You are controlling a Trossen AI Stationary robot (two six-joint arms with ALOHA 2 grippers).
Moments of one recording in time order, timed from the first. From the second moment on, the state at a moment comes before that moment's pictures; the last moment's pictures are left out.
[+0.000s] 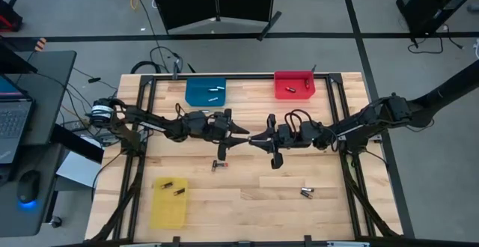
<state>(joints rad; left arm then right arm) 0.04 1.61 0.69 0.96 0.15 -0.16 0.12 1.49 0.54 1.10 0.06 0.08</state>
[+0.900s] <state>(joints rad) 0.02 1.72 0.81 1.00 0.30 -0.17 0.13 1.49 0.54 1.11 0.09 0.05</state>
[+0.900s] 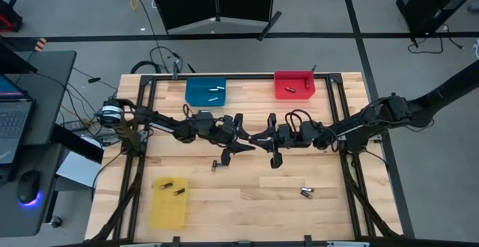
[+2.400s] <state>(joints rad) -0.32 1.14 0.95 -0.83 -0.02 -0.43 0.08 1.36 0.54 0.78 0.32 0.05</state>
